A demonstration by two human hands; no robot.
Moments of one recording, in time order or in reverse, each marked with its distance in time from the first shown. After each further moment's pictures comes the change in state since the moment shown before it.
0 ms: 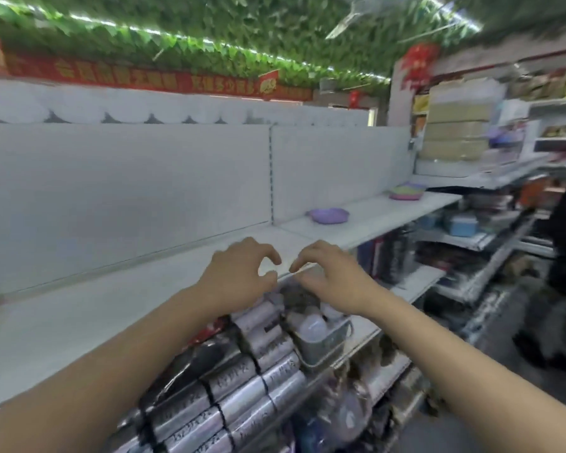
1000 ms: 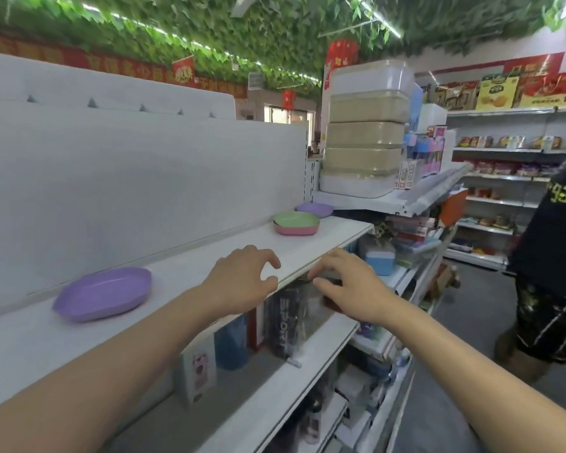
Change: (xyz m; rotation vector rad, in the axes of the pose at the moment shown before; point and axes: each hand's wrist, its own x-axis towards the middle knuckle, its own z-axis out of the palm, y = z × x) left_hand 0.525 0.230 0.273 -0.041 -0.078 0.149; right_hand 0.150 0.559 -0.212 -0.162 0.063 0.199
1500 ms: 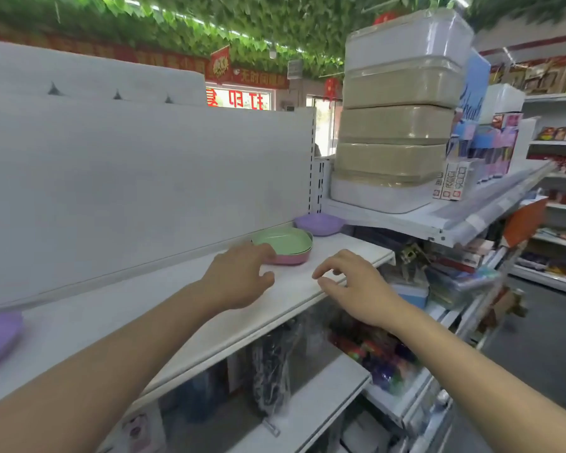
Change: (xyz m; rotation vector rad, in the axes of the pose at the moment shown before) left_hand 0.208 0.016 0.072 0.092 0.031 -0.174; right_hand 0.157 0.184 -0.008 0.099 -0.041 -0.091
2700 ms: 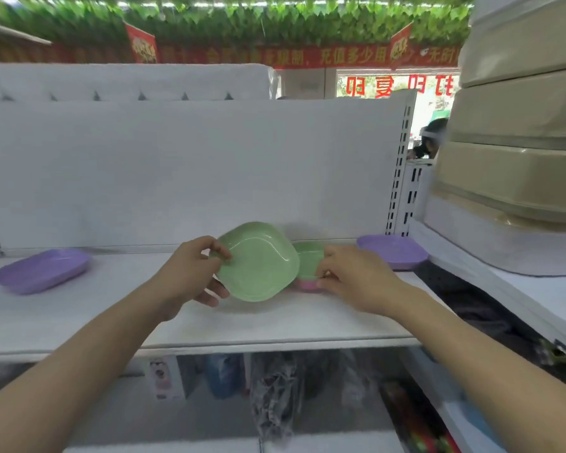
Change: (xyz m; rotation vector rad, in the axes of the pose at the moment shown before) left_hand 0.017 0.049 0.000 -0.724 0.457 -0.918; right_hand 0.182 0.093 0.012 -0.181 -0.275 -0.764
